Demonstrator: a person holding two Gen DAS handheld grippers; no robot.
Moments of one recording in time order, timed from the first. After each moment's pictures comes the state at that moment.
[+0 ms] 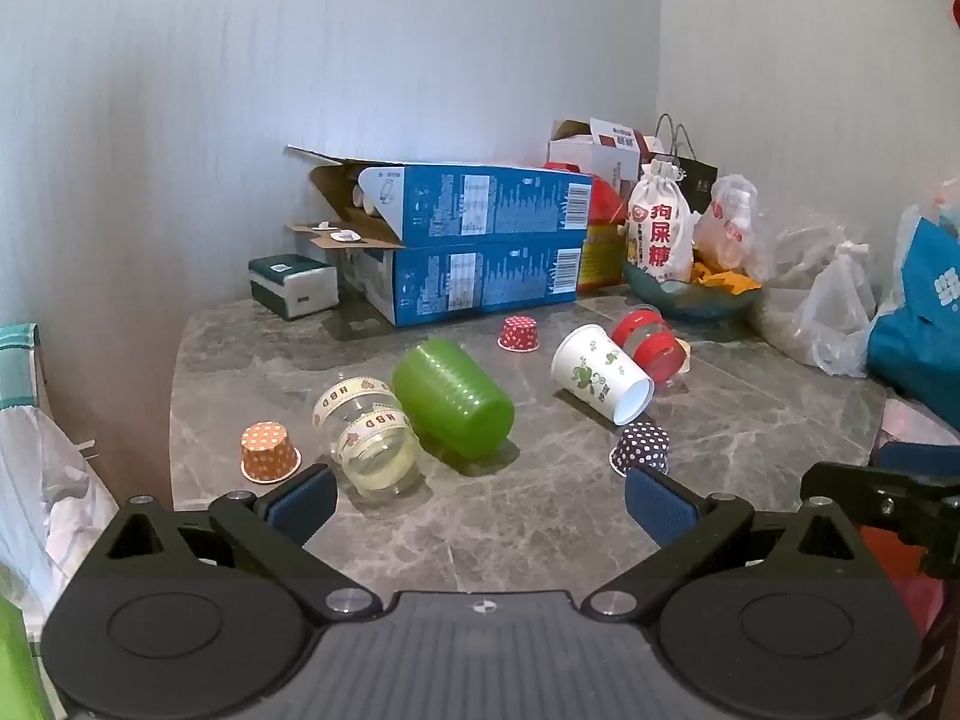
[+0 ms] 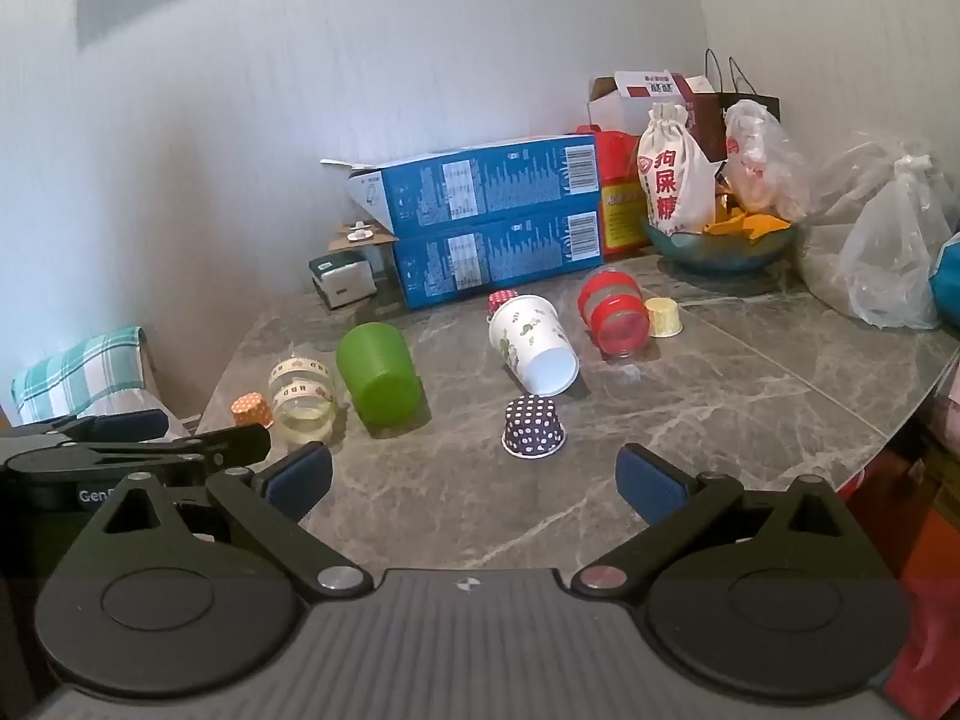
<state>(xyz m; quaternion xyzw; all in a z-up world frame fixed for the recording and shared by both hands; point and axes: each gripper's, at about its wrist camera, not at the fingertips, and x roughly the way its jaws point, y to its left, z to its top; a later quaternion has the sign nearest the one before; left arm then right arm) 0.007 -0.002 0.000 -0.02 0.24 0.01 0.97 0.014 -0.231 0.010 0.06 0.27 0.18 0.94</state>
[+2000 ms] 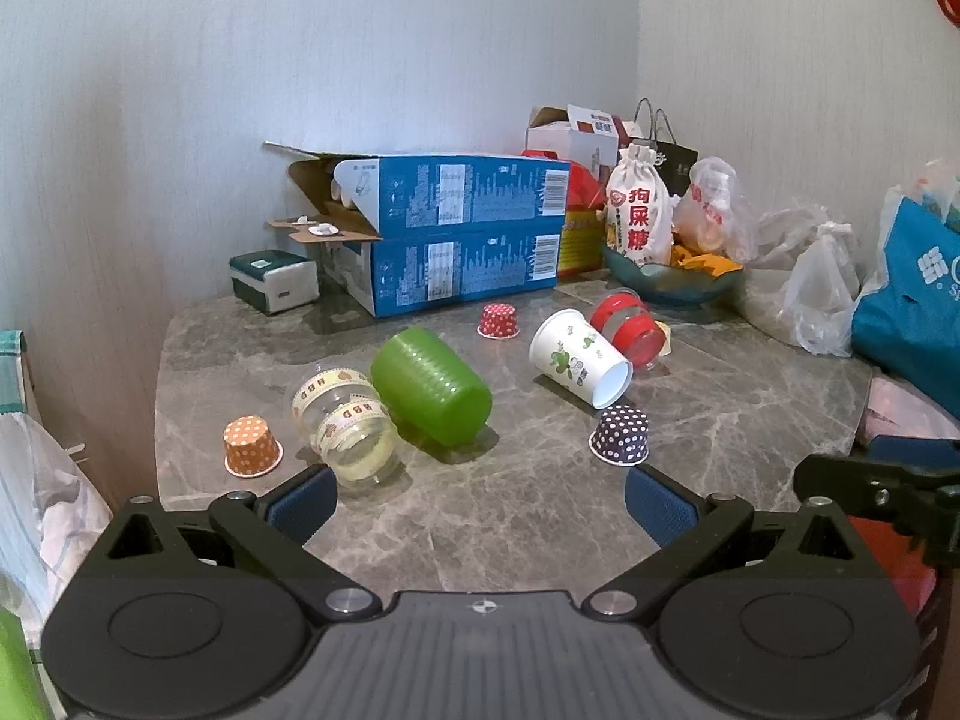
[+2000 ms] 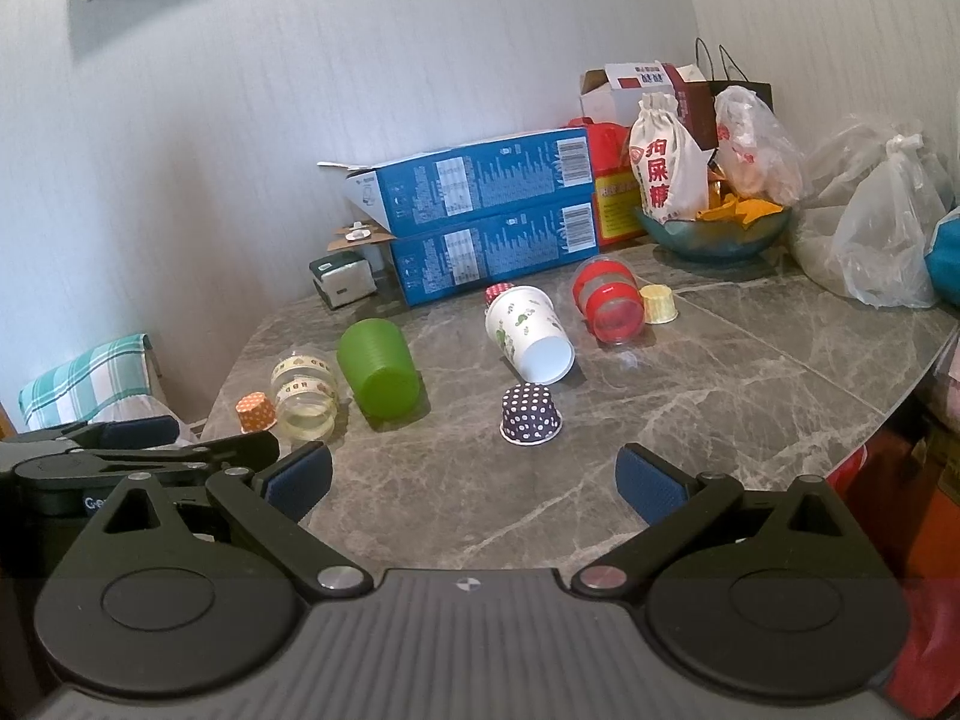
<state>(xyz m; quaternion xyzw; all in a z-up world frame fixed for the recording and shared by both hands) 0.005 -0.010 -0.001 -0.01 0.25 -0.01 0.97 0.010 -0.240 0.007 0.08 0.28 0.18 0.94</state>
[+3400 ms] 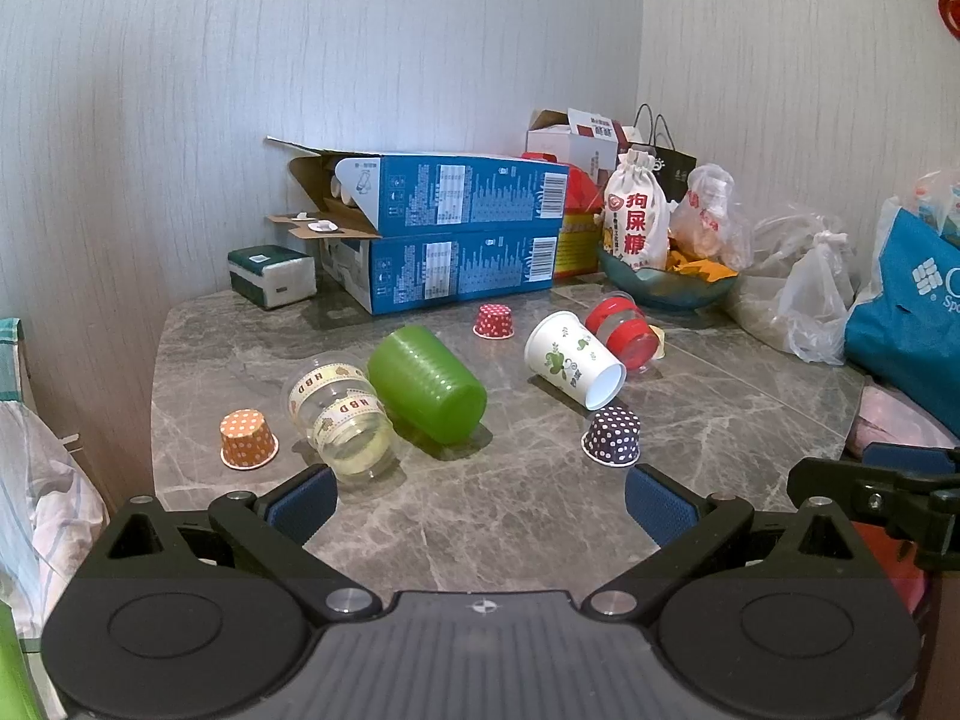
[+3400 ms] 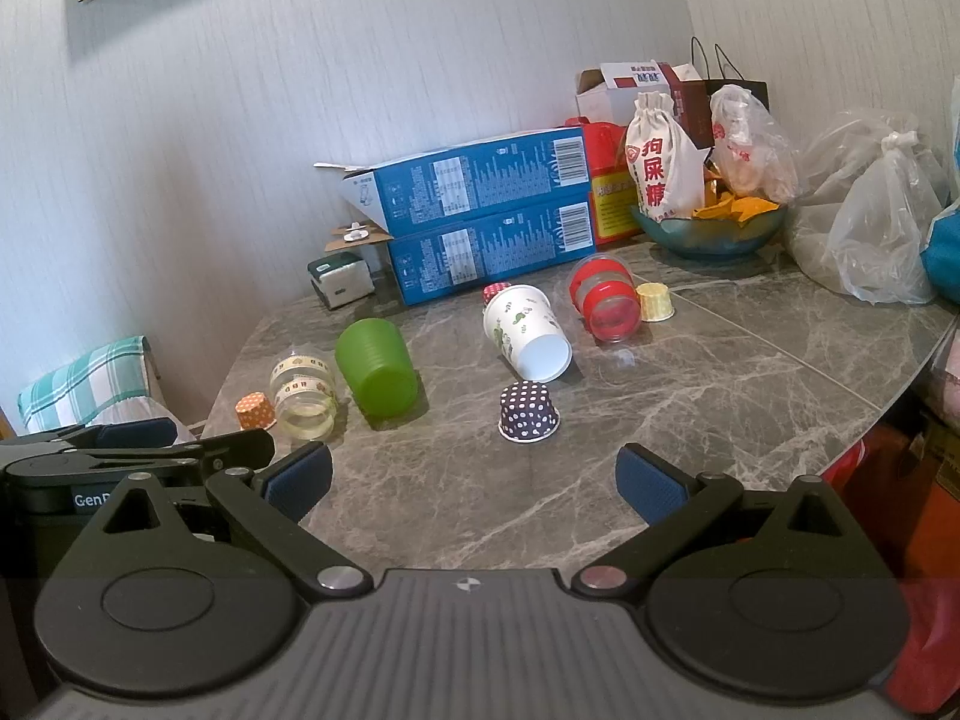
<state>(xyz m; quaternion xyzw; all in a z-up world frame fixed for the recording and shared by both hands) 0.002 -0.009 0.001 -0.02 0.25 -0.02 0.97 0.007 -0.240 0.007 0.08 0.28 0.18 0.94</state>
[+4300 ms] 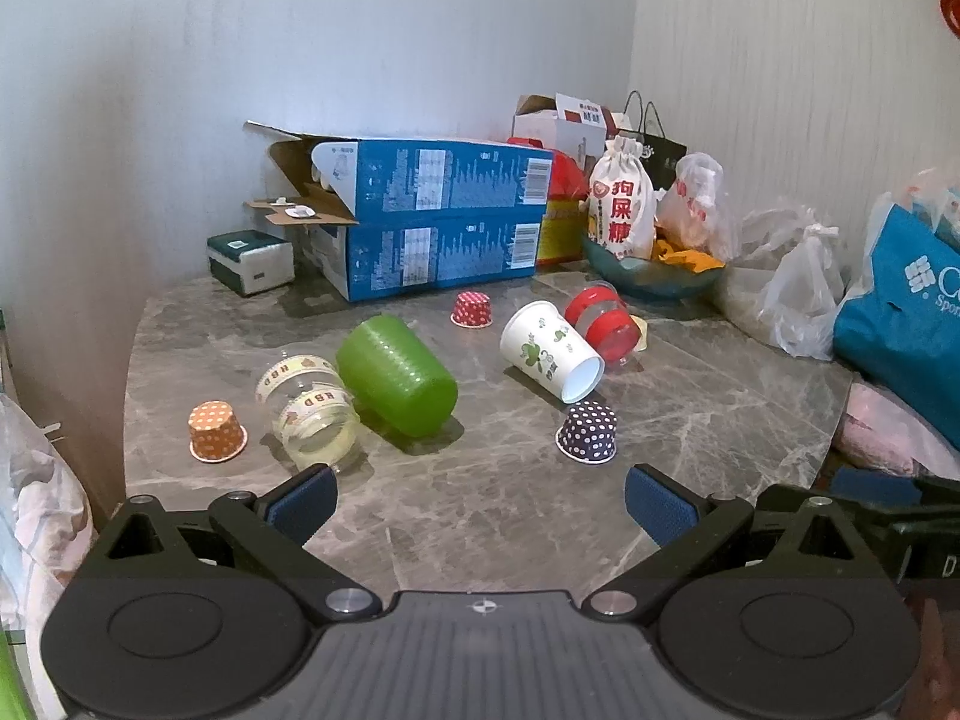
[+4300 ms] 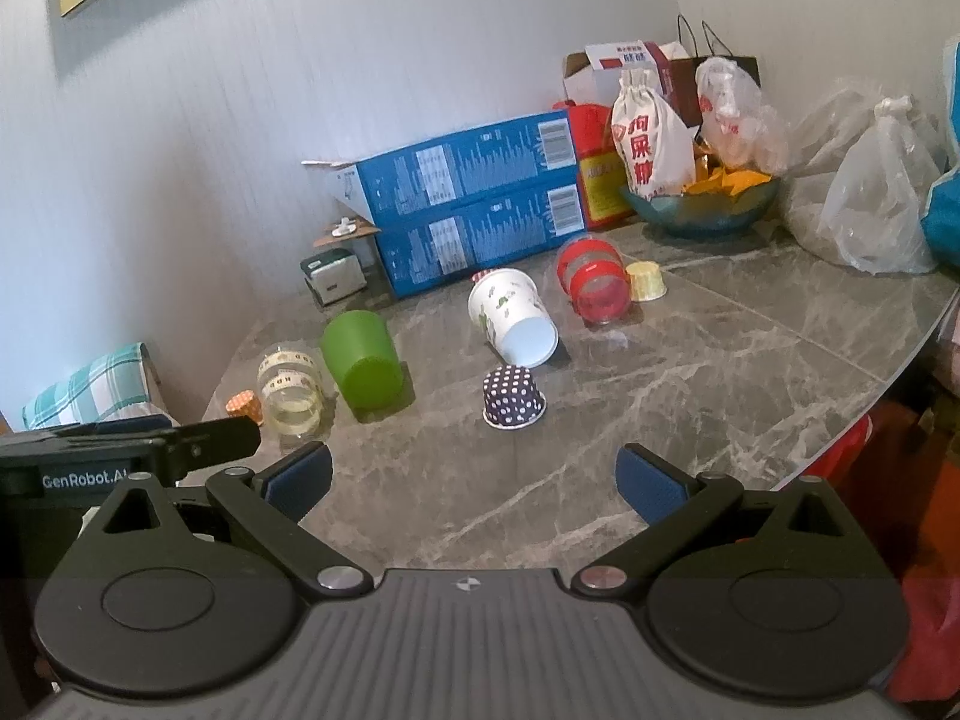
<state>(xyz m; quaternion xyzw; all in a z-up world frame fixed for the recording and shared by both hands) 0.016 -0.024 0.001 -0.03 0.27 -0.03 0.96 0.020 -0.258 -0.011 0.10 0.29 0.19 0.93</state>
